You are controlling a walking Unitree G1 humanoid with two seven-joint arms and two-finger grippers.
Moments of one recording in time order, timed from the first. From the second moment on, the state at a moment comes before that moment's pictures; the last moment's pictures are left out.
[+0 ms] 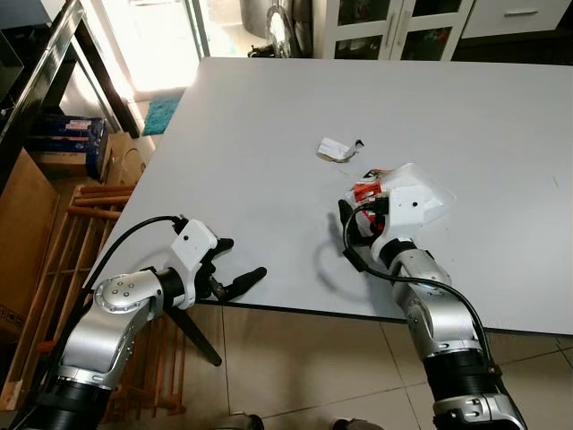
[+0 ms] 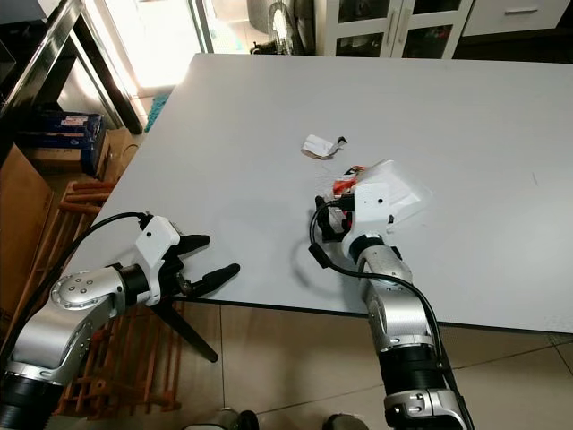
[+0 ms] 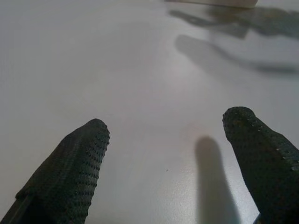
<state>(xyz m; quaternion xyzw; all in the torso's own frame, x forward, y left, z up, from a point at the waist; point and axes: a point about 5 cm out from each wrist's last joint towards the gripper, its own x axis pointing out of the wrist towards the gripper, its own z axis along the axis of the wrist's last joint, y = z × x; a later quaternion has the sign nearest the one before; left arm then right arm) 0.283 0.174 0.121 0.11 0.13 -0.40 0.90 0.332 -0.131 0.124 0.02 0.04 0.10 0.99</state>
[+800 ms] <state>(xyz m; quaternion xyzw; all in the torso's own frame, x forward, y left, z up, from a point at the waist) 0.283 0.174 0.122 0.11 0.13 -0.40 0.90 0.343 -0.128 0.132 0.02 0.03 0.11 0.99</state>
